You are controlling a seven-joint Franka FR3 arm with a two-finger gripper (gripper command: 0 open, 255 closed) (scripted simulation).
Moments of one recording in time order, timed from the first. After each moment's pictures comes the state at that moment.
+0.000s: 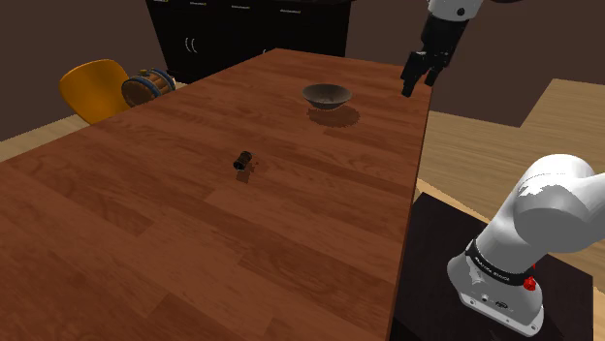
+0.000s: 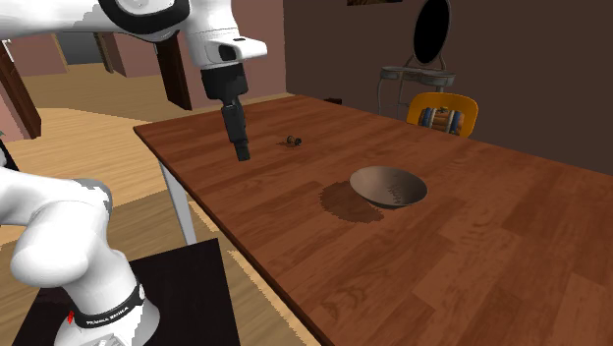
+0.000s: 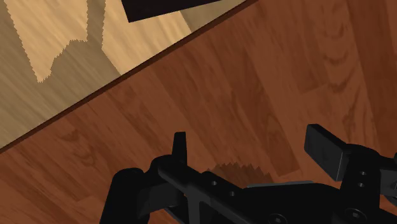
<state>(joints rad) 0.00 -0.80 -0.04 -2.36 -0.12 1.69 0.15</state>
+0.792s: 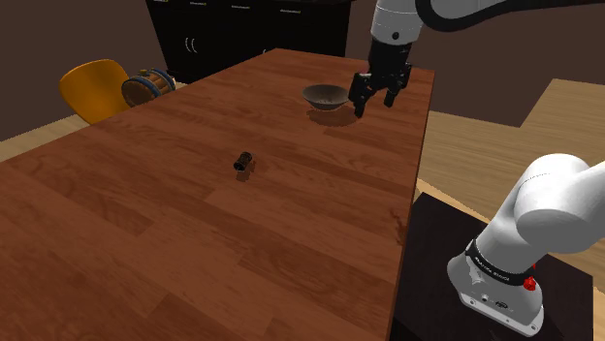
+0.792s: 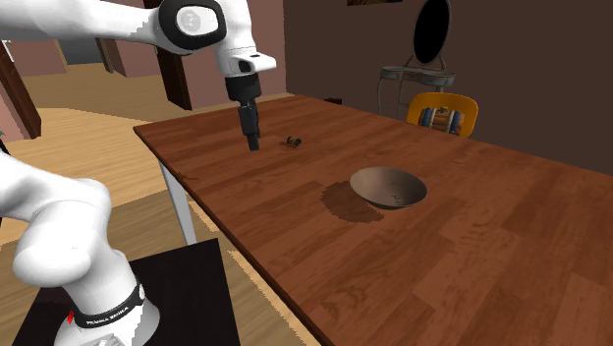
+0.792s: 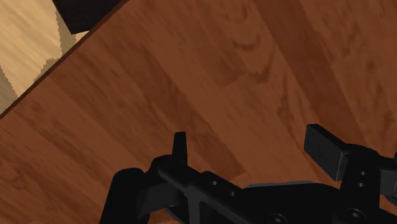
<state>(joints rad) 0.03 -0.60 0.17 -2.31 -0.01 1.78 0.47</state>
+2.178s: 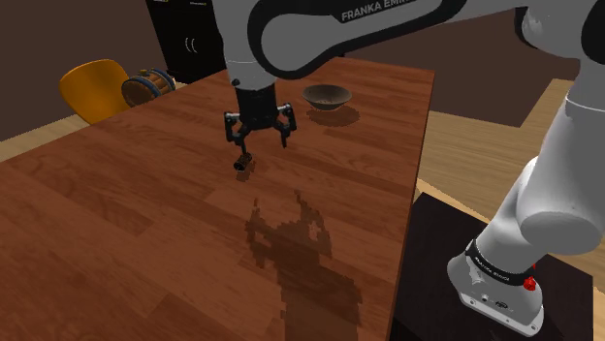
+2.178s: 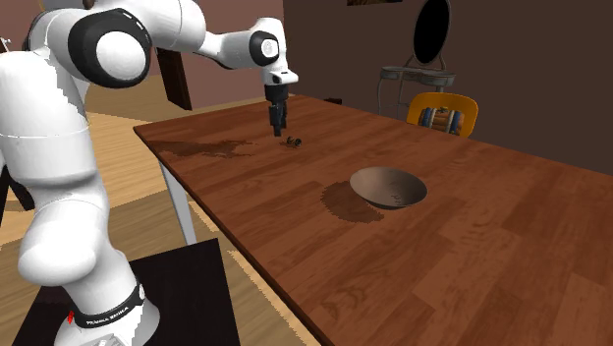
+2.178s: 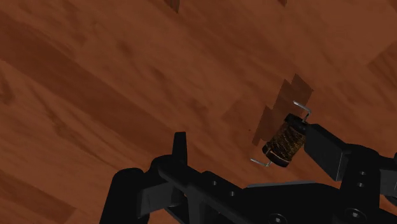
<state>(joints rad) 0.09 0.16 0.50 -1.70 -0.17 1.83 1.16</state>
